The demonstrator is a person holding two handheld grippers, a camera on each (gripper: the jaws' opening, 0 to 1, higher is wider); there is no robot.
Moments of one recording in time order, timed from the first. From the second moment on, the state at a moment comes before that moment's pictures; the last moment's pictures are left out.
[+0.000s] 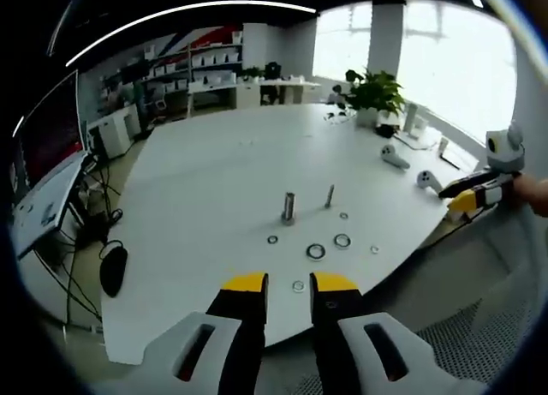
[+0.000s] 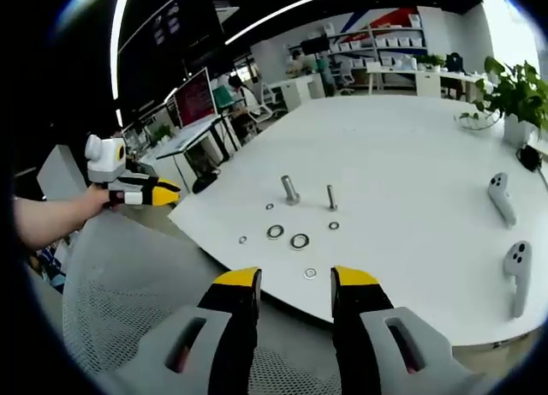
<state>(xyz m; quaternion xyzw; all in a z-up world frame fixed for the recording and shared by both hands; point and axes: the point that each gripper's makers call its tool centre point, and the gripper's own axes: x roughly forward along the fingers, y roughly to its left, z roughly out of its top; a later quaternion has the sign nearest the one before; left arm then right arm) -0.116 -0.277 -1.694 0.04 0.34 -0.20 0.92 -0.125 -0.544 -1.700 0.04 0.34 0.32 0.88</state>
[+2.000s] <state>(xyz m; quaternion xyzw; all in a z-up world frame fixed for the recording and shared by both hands) -0.119 -0.282 -1.702 0.07 0.36 -0.21 0.91 -0.132 -0.546 -1.714 0.02 0.38 0.31 0.87</state>
